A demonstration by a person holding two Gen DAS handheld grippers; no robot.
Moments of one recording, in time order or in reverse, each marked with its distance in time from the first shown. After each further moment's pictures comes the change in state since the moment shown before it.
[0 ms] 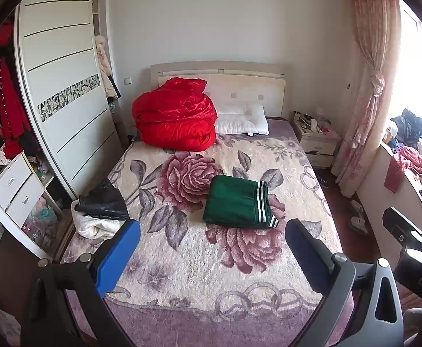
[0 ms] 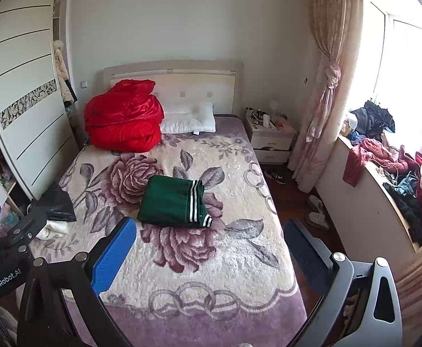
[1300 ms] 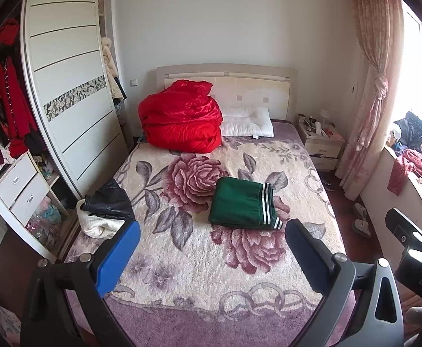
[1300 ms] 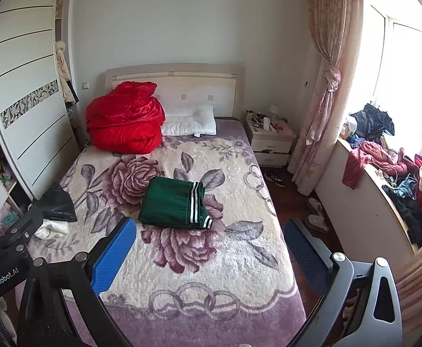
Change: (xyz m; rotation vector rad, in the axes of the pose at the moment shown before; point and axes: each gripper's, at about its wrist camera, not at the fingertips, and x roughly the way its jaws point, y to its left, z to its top) left arm -0.014 0.009 -0.002 -0.011 -0.018 0.021; right arm -0.009 0.005 0.002 -0.009 -0.010 0.000
